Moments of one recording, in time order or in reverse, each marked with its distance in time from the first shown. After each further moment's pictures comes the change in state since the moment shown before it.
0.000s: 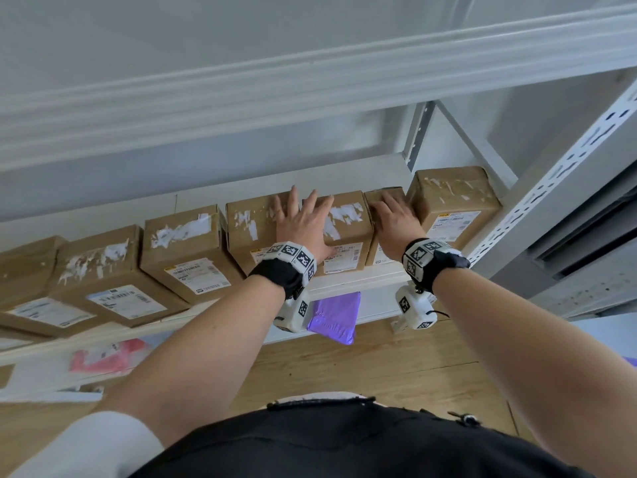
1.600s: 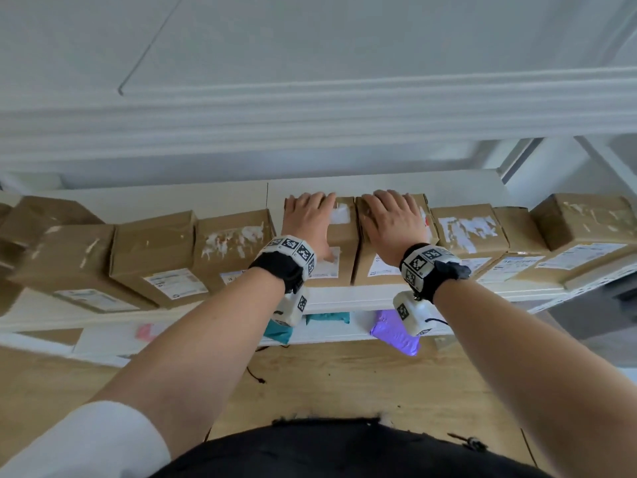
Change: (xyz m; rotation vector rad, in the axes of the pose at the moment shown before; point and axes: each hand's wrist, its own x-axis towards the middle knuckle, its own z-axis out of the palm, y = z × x) left_hand -0.044 -0.222 0.007 -0.056 0.072 -0.024; right_hand 0.028 -0.236 0.056 -0.200 0.163 -0.289
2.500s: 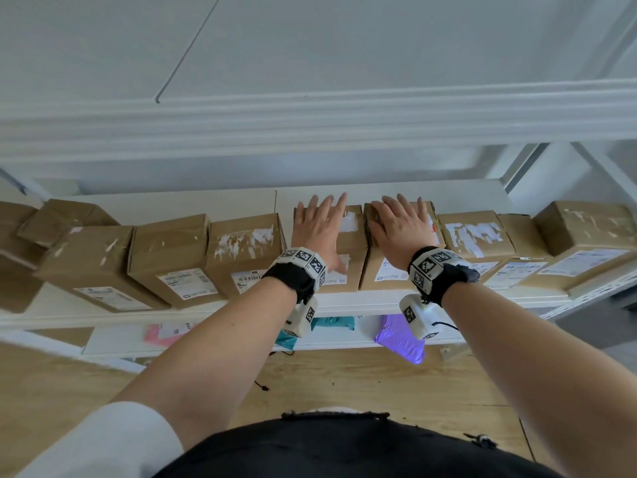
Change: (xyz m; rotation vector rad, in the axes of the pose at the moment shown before) left_hand -0.020 0.011 -0.004 -0.015 -0.024 -0.034; right_hand -0.005 -0.004 -0.013 0.015 -0.140 0.074
